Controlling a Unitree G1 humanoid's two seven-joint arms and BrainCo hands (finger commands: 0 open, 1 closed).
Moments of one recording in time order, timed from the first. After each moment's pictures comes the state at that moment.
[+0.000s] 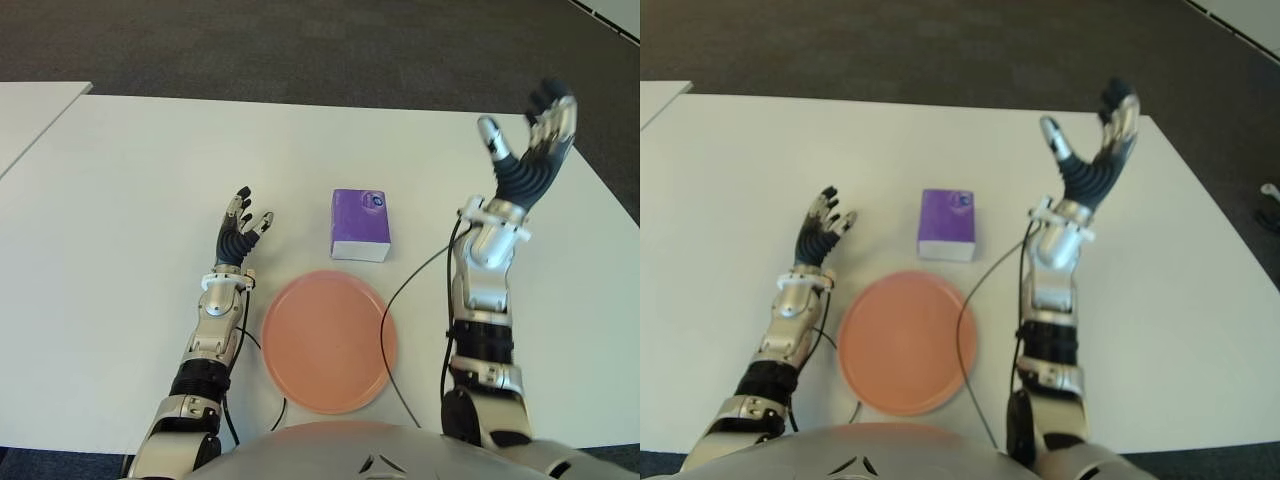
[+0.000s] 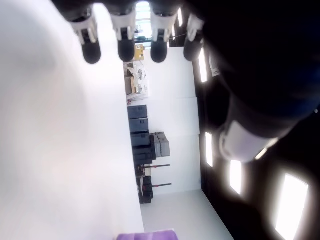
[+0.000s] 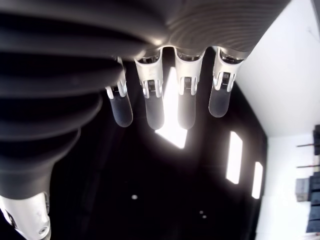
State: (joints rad) left arm -0.12 0.04 0.06 0.43 0.05 -0.36 0.08; right arm -0.45 -0.07 -0.19 0.00 -0.28 -0.33 -0.47
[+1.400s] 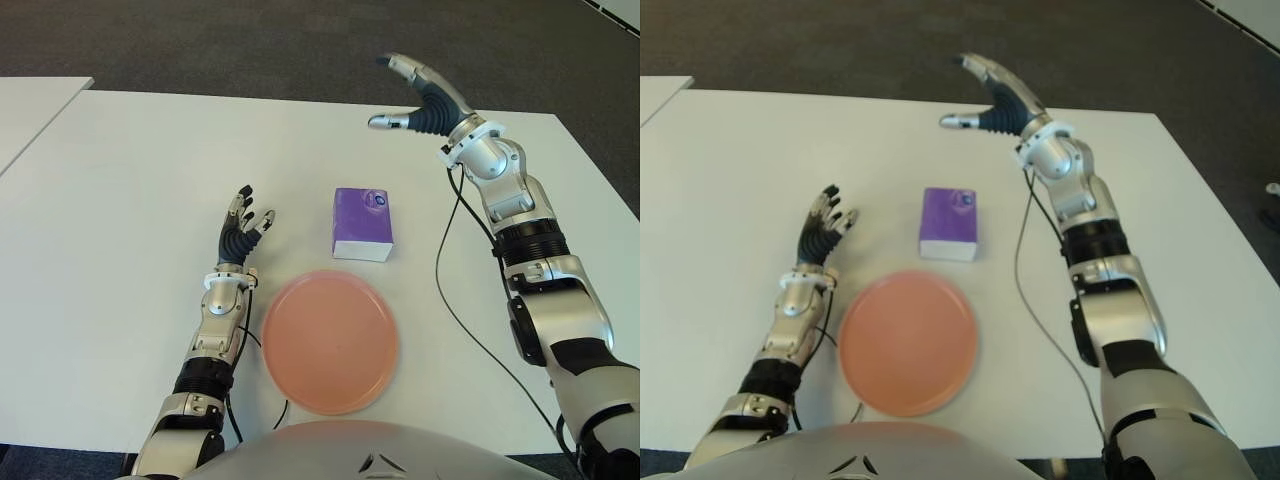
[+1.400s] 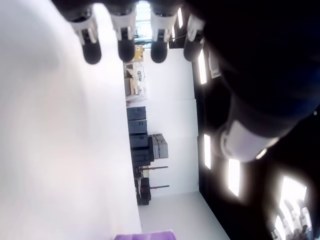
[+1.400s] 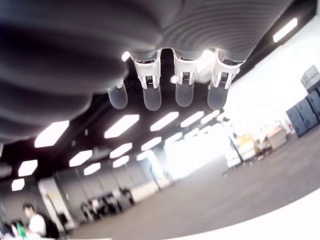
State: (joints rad) left arm -0.12 0.02 0.06 0.45 0.06 -0.39 0.09; right arm -0.87 -0.50 0.22 0.57 -0.47 -0.39 0.19
